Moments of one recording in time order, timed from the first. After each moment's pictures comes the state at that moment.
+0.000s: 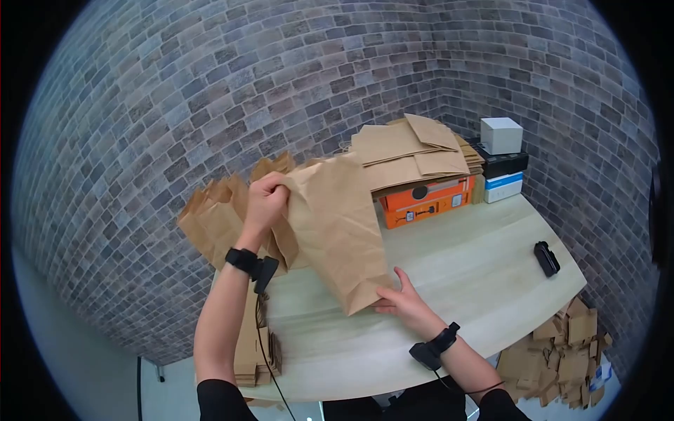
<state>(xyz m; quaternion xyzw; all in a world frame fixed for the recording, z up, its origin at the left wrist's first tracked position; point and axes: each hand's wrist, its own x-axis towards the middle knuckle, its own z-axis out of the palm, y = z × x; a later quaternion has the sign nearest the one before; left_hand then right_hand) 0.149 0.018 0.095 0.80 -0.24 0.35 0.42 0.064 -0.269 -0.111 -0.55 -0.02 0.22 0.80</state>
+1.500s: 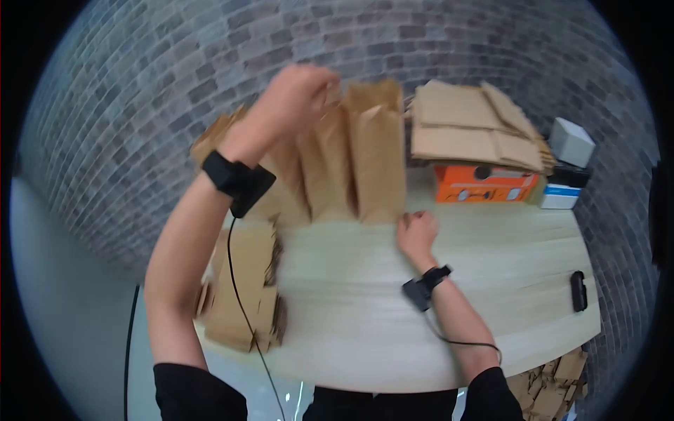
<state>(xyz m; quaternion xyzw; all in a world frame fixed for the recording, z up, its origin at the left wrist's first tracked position) 0.164 0.047 0.161 0.89 -0.26 0.38 -0.03 0.210 -0.170 -0.180 -0.91 -0.13 -0.22 0.33</state>
